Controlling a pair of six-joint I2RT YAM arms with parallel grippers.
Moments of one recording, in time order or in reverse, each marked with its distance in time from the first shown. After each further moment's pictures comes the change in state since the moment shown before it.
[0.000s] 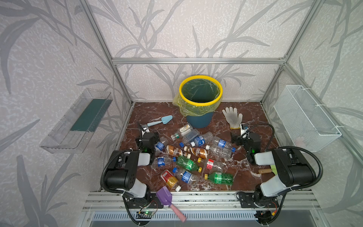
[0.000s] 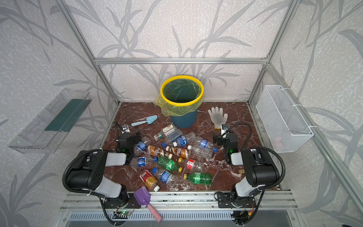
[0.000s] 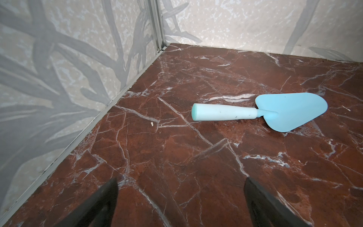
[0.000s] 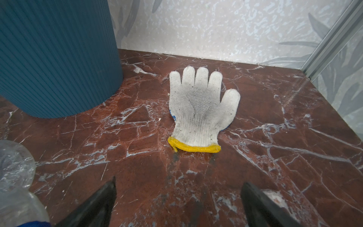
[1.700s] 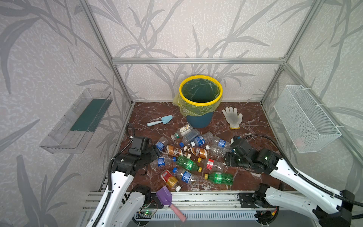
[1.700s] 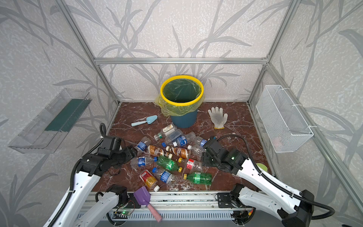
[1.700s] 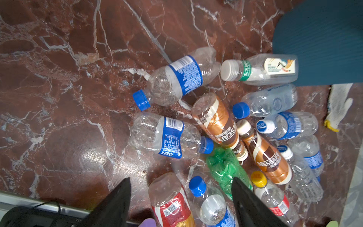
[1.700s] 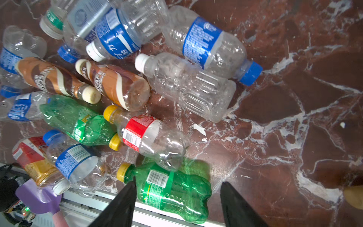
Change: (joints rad) left arm -0.192 -0.760 0.462 -1.859 0.415 -0.699; right arm 0.746 -0.629 0.507 -1.868 0.187 0.847
